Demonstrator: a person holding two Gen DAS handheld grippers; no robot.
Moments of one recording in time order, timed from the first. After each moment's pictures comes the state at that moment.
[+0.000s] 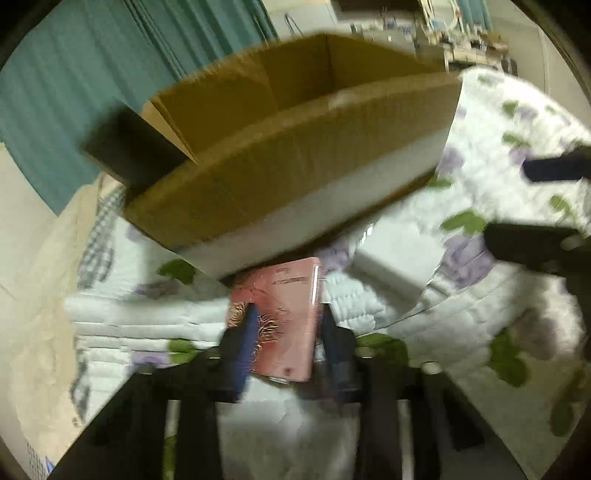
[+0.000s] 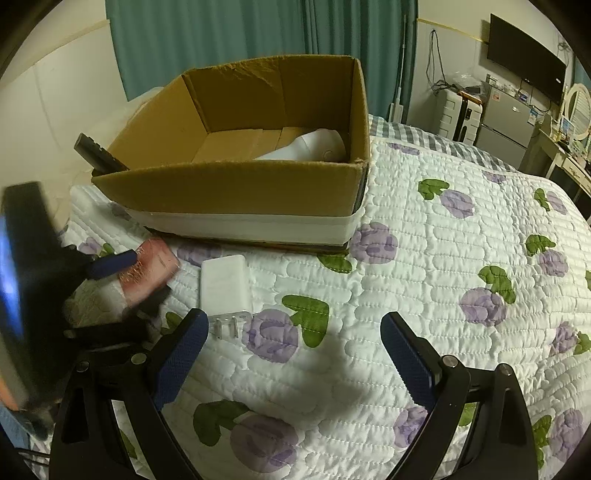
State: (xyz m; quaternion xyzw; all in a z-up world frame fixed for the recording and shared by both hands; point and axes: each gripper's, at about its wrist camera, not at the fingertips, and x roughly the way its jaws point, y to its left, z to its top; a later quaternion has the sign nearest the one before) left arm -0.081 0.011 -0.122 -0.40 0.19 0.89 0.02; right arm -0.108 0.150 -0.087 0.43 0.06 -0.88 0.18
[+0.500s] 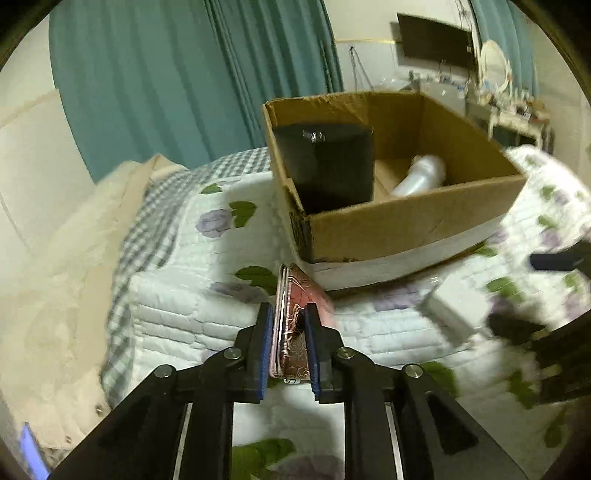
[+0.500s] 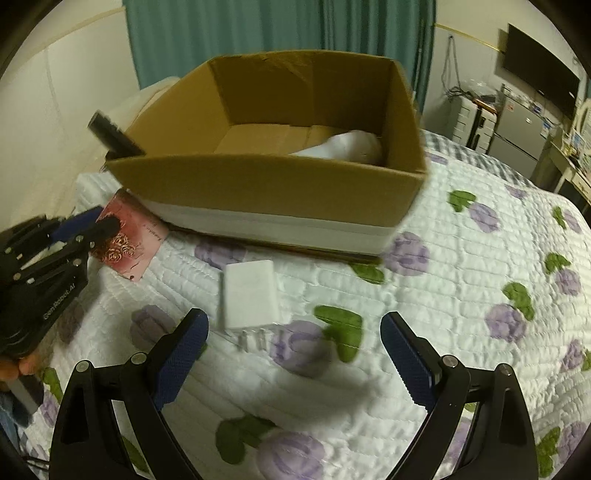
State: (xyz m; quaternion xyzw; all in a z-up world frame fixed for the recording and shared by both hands) left arm -0.074 -0.058 -0.098 -0.36 0.08 0.93 -0.02; right arm -0.116 0.115 -0.096 0.43 0.08 -0.88 0.20
